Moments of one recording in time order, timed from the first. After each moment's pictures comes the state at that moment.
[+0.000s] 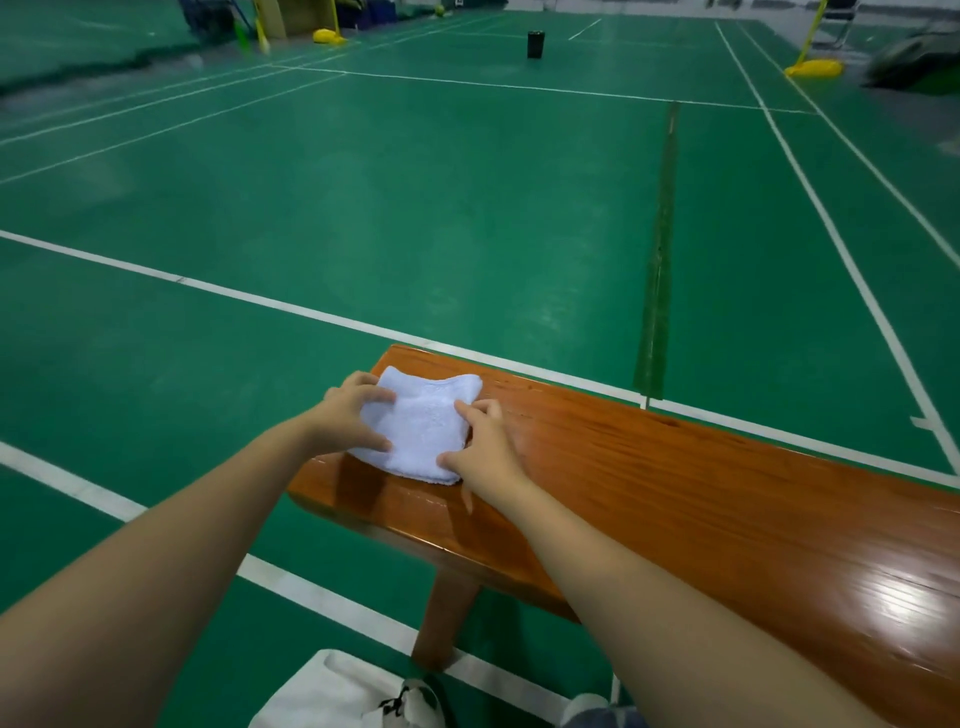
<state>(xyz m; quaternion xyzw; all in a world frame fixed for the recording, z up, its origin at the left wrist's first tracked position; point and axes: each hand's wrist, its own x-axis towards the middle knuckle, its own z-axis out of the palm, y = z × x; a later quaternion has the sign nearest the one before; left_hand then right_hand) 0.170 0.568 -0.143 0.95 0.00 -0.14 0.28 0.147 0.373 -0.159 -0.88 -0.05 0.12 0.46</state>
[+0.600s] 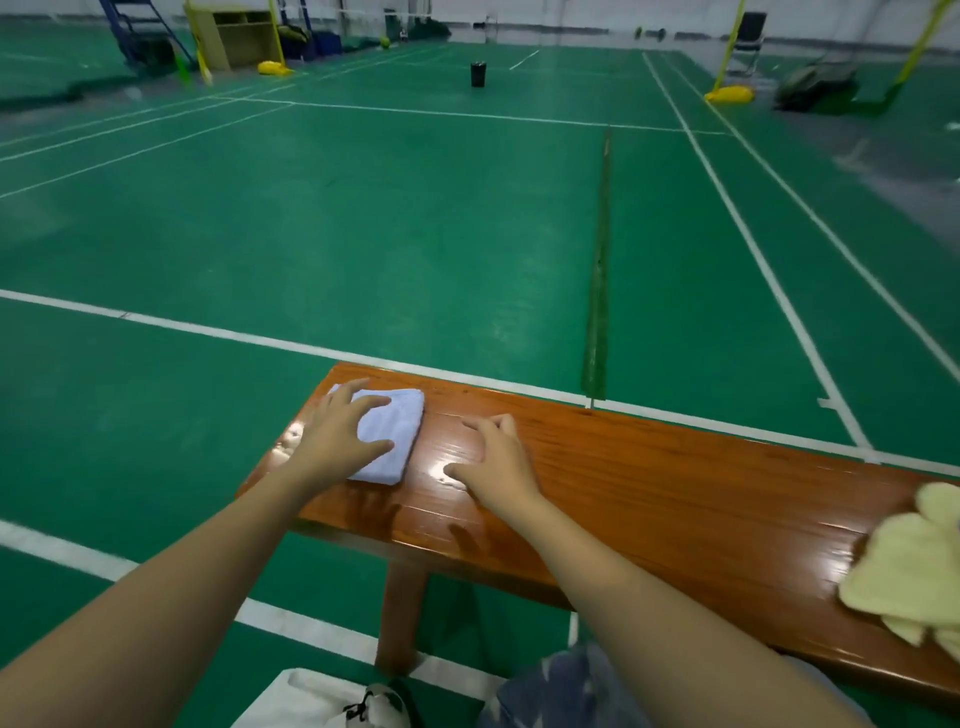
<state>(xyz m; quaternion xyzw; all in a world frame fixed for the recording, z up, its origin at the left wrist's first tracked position) 0.125 0.490 -0.119 0.97 -0.05 0.02 0.25 0.097 0.290 -0.129 -0.91 -0.01 0.04 0.42</state>
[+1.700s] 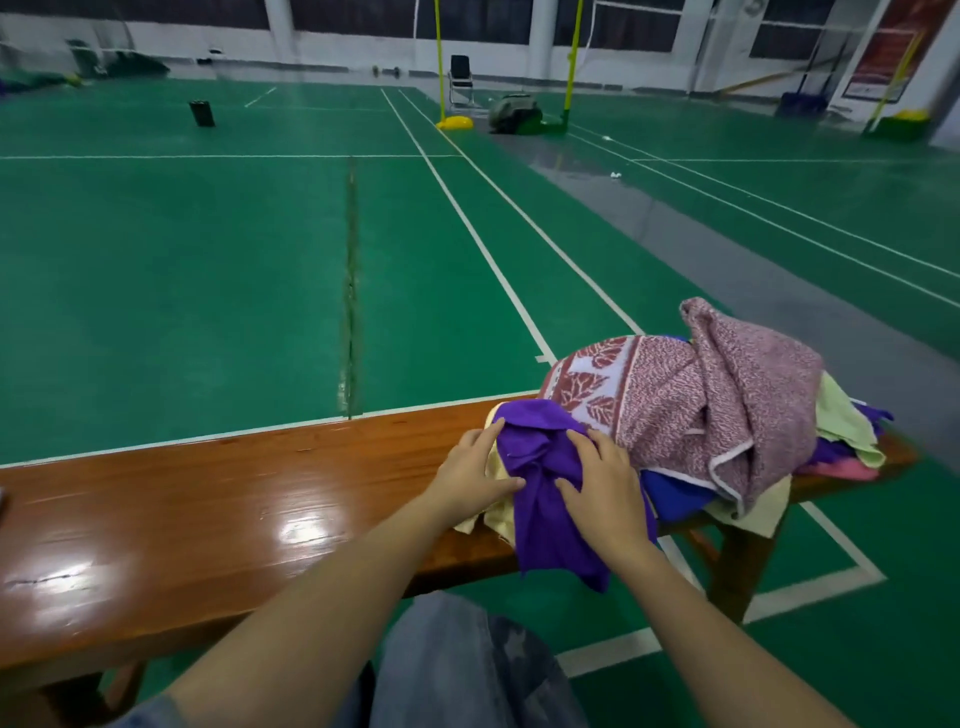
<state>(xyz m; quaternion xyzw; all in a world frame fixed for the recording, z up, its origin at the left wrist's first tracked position) -0.009 -0.021 -0.116 0.85 -0.32 -0.20 0.36 -0.118 -0.153 -0.119 -0.94 0.27 -0.13 0.16</state>
